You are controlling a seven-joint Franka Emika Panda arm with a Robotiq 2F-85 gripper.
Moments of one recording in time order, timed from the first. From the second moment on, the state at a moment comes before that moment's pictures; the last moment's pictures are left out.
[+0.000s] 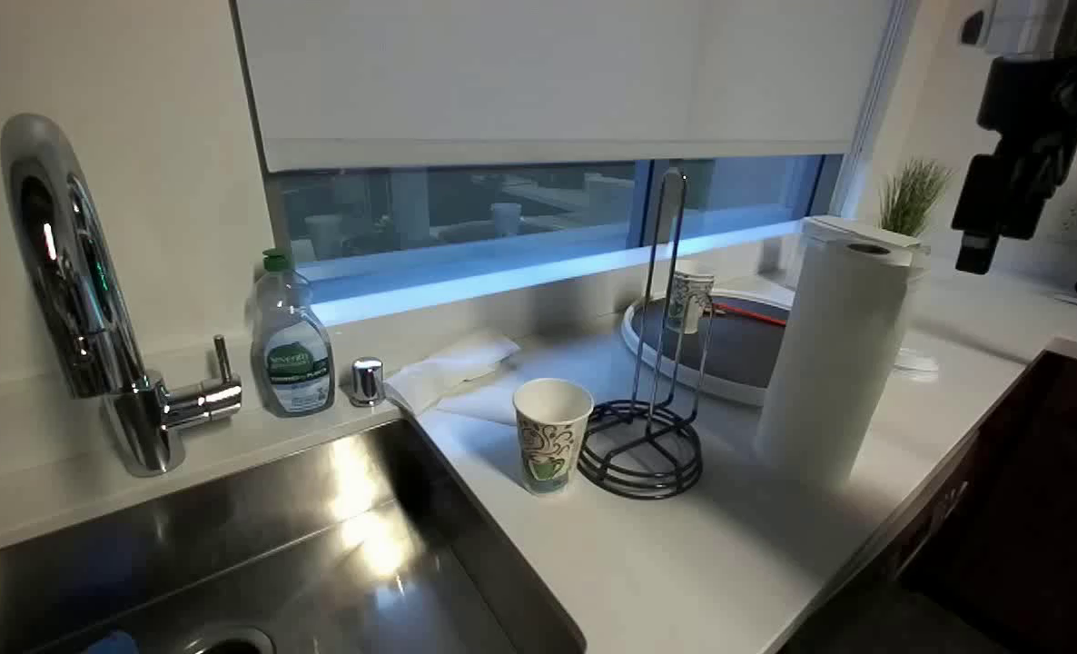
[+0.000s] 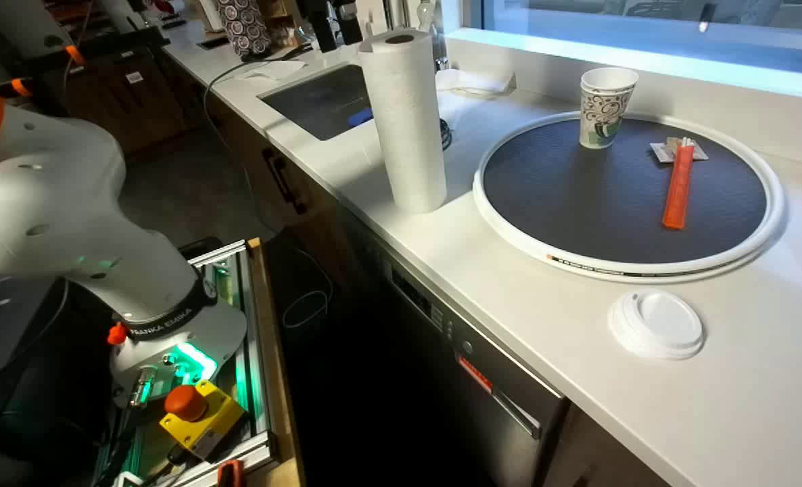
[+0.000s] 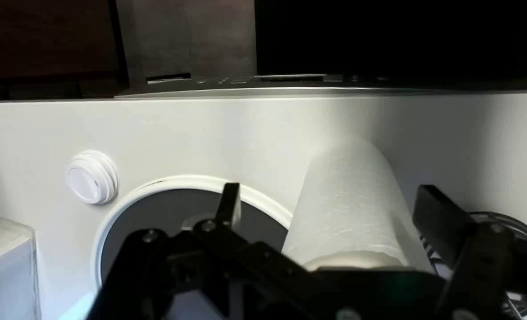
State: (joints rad) arm 0.01 -0.61 0.13 -2.34 -0.19 1.74 -0.04
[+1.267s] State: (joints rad) arm -0.01 -0.58 0.00 -2.30 -0.01 1.87 0.13
